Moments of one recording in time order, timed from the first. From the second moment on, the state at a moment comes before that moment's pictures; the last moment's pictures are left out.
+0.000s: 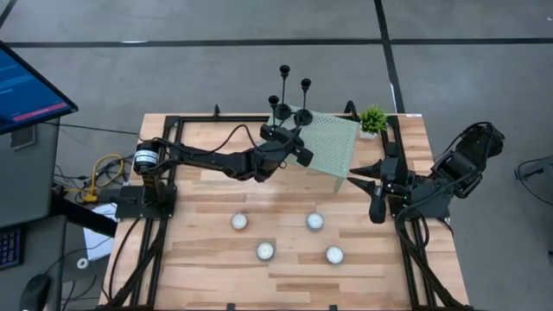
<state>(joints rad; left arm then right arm) 0.04 1.68 1.30 0.43 -0.89 -0.06 0.70 1.13 1.47 -0.98 0.97 0.55</state>
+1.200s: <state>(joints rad) 0.04 1.71 1.30 0.49 -0.88 -0.03 0.70 1.13 1.47 -0.99 0.97 0.55</state>
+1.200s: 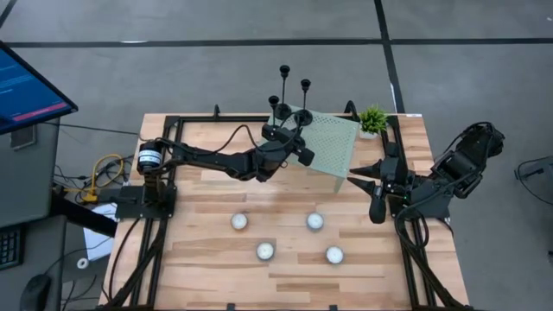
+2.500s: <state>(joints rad) 0.00 1.71 1.30 0.49 -0.94 0.26 0.70 1.13 1.47 -0.99 0.91 0.55</state>
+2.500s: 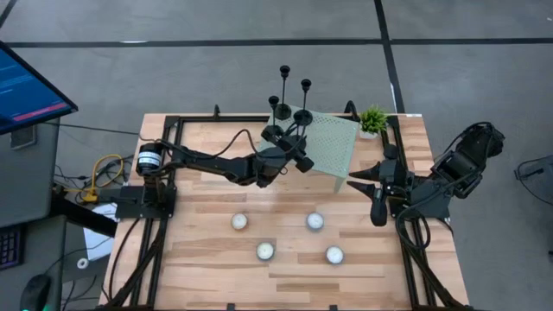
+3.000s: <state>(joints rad) -0.08 1.67 1.30 0.48 -1.10 0.31 0.70 1.13 1.47 -0.98 0.91 0.56</state>
